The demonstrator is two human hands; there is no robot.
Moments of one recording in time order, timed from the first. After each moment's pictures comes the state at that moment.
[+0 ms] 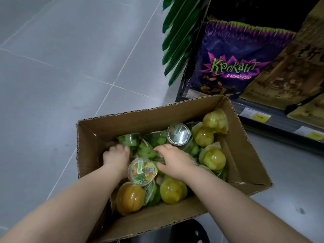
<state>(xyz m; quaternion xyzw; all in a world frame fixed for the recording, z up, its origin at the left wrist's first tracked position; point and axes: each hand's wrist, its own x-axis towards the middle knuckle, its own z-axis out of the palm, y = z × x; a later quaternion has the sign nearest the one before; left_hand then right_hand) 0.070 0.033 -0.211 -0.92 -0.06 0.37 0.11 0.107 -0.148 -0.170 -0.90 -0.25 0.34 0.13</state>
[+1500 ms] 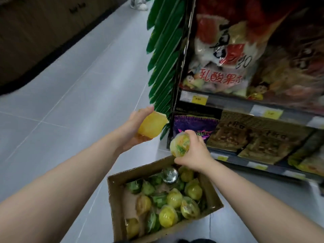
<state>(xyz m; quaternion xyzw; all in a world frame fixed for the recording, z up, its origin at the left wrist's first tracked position) 0.180 0.019 0.164 -0.60 -0.18 0.21 -0.75 0.173 -0.195 0.106 -0.93 -0.02 0.20 0.31</state>
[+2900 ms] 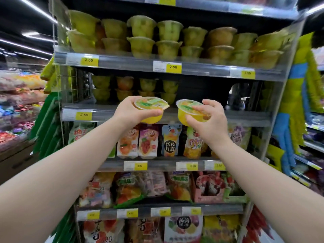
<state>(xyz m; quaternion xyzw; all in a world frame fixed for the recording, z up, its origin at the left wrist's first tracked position) 0.203 -0.320 0.872 -0.79 0.16 -0.19 -0.57 0.149 -0.546 0.849 -0.81 -0.07 -0.45 0.38</state>
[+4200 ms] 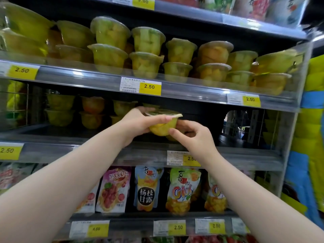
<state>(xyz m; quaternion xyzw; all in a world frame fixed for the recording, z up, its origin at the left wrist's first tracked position) 0.317 -0.435 0.917 -0.71 0.27 -0.07 -0.65 0.277 -0.614 0.881 -0.80 -0.18 -0.36 0.45</state>
